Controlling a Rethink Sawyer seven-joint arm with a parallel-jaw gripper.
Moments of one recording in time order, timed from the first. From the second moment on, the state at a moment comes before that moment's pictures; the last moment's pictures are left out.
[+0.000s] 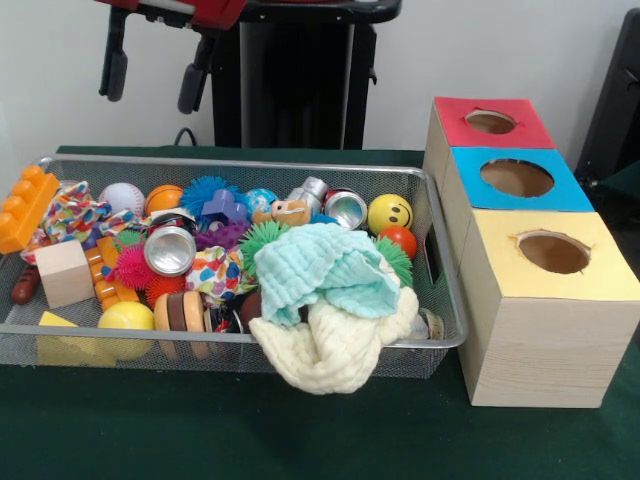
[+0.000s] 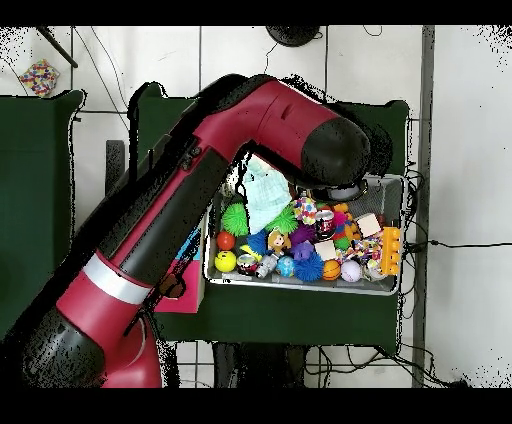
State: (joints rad) arm 0.11 0.25 -1.69 0.75 -1.53 -1.27 4.02
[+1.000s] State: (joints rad) arm 0.11 0.25 -1.69 0.74 -1.52 -1.26 4.02
